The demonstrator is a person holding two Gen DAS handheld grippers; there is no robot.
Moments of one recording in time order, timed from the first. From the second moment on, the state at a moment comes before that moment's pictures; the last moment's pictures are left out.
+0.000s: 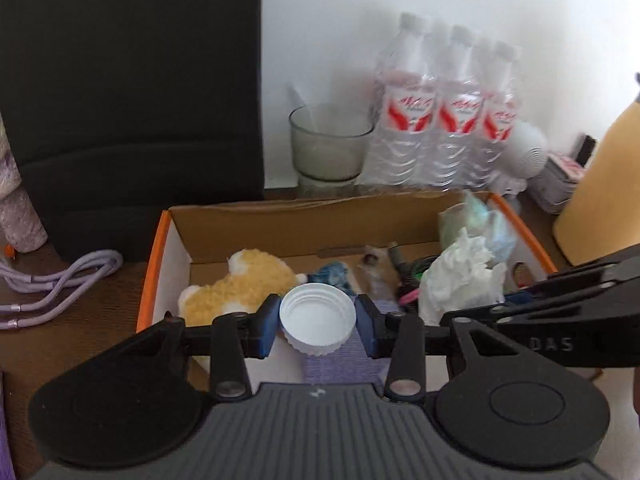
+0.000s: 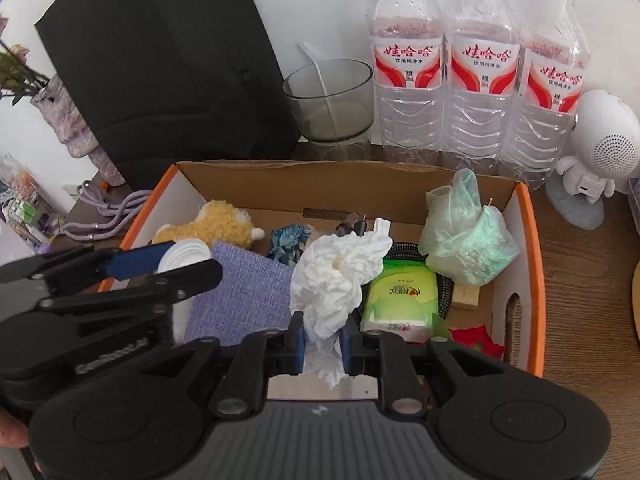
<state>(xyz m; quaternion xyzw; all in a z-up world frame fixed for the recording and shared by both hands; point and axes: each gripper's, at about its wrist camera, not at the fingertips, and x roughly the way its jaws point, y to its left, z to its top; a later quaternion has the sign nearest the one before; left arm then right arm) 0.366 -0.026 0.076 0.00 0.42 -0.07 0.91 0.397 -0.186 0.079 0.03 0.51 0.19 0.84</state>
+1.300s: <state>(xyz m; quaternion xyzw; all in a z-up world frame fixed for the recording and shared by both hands) 0.132 -0.033 0.088 0.01 0.13 0.02 0.99 0.177 -0.246 0.089 0.06 0.20 0.08 0.98</state>
